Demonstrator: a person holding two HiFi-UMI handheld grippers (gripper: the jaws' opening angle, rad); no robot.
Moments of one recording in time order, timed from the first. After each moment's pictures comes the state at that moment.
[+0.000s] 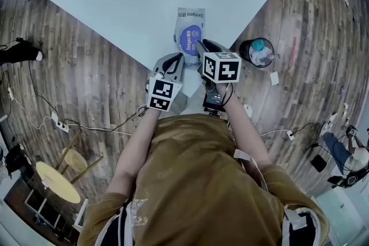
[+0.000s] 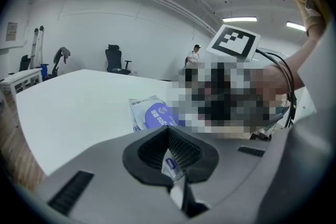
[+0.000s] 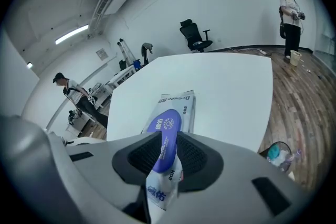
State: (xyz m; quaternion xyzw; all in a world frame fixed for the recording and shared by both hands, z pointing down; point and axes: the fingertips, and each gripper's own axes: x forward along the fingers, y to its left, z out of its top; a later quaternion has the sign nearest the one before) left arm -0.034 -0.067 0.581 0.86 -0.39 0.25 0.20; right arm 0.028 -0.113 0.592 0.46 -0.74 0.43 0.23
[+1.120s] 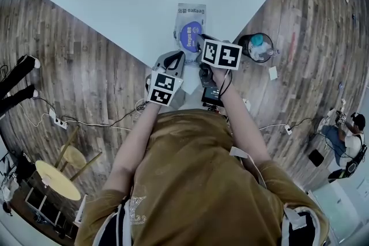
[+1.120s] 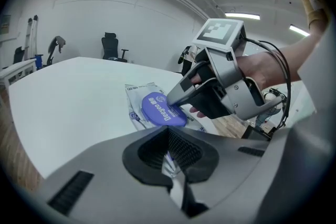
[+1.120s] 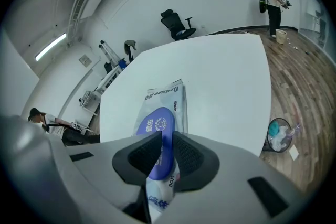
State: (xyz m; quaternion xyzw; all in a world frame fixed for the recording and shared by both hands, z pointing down) left arm -0.032 -0.059 0.609 0.85 -0.36 0.29 0.24; right arm 0.031 -0.123 0.618 0.48 -0.68 0.51 0.22
